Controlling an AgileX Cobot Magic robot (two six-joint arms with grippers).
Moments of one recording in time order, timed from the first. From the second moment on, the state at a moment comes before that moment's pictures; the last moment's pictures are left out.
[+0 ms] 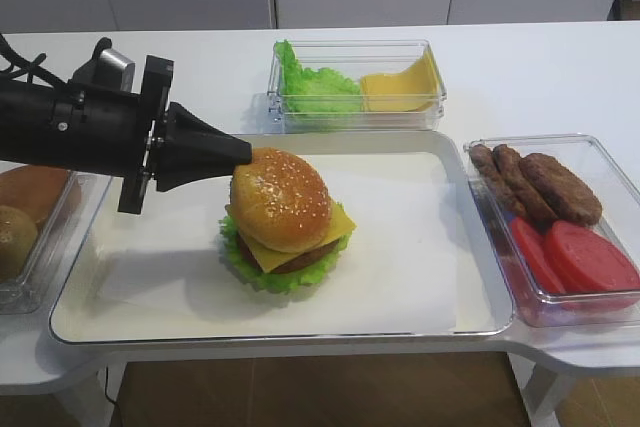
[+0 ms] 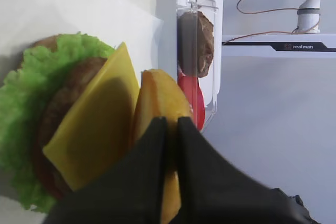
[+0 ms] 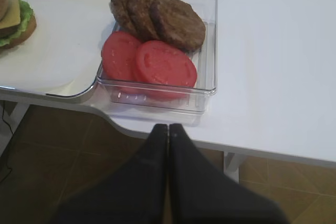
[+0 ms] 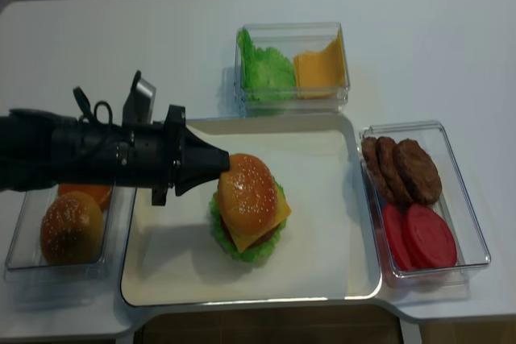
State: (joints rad) left arm -0.07 1.71 -0.88 -1.48 1.17 0.75; right arm 0.06 -0.02 -0.48 0.12 1.13 -0.11
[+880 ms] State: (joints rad) left arm -0.07 1.71 -0.88 -1.51 1.16 0.77; right arm 0.06 -0.02 -0.48 0.12 1.13 -0.11
